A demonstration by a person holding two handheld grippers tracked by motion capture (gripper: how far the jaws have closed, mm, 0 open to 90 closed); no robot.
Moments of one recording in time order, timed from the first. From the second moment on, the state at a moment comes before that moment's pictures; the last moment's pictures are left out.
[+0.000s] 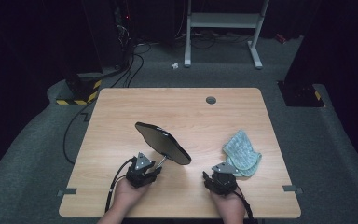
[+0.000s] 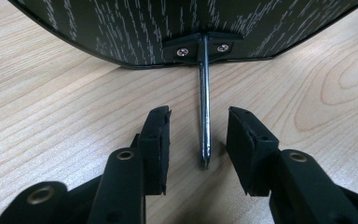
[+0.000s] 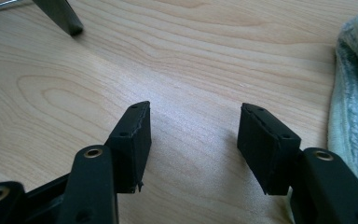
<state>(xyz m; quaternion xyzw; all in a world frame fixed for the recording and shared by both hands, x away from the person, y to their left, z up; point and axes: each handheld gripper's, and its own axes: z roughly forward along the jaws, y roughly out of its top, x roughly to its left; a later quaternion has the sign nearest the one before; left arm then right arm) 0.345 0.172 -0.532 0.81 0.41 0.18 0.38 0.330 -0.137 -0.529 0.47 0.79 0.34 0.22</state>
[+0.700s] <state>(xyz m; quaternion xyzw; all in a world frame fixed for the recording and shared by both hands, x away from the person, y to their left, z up) 0.338 0.181 -0.532 0.81 0.40 0.19 0.38 0.331 -0.138 -0.529 0.47 0.79 0.34 0.22</state>
